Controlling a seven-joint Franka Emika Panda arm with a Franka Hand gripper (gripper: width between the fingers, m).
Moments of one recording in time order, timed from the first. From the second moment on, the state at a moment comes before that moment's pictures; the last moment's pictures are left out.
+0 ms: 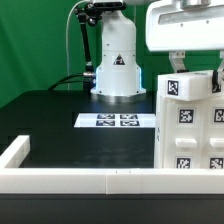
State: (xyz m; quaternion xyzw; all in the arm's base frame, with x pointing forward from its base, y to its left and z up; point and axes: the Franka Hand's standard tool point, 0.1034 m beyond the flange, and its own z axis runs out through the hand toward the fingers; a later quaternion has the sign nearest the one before) arm 0.615 0.084 0.152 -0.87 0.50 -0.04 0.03
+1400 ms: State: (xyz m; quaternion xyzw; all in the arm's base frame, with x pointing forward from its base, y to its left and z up) arm 0.614 0.095 0.151 -0.59 0.80 0.01 0.07
